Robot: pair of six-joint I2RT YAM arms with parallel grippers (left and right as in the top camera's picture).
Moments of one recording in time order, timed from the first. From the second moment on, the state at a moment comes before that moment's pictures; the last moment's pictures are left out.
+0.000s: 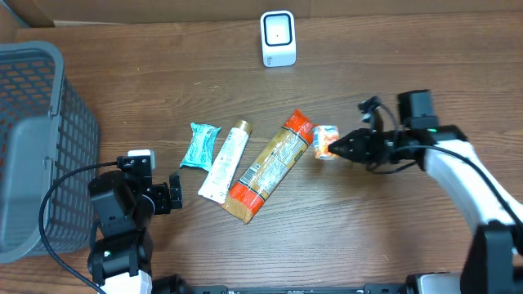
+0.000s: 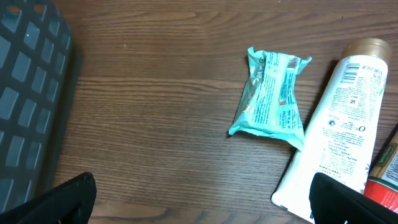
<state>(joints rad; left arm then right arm) 0.28 0.74 0.55 -0.55 0.10 0.17 0.06 1.55 0.96 -0.59 -0.95 0.12</state>
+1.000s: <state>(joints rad) 0.28 0.74 0.55 -0.55 0.10 0.17 0.33 1.63 1.67 -0.74 -0.43 0.21</state>
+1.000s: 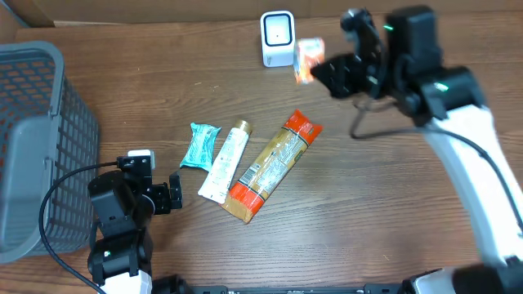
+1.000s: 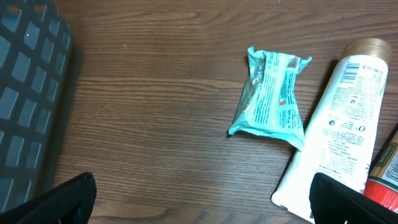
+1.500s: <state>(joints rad) 0.28 0.74 0.55 -0.55 0.10 0.17 0.49 2.01 1.68 -0.13 0.36 -0.09</state>
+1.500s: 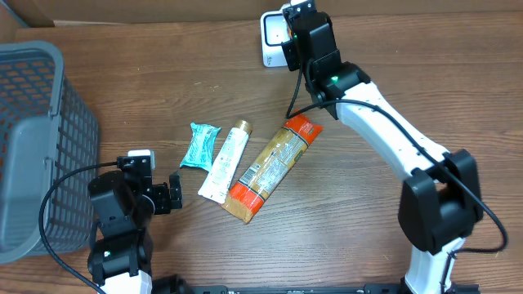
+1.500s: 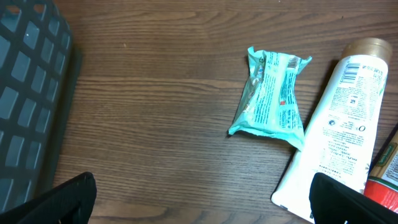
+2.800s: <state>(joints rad) 0.28 0.74 0.55 -0.55 0.10 0.17 0.52 2.36 1.73 0.28 0.51 -0.88</state>
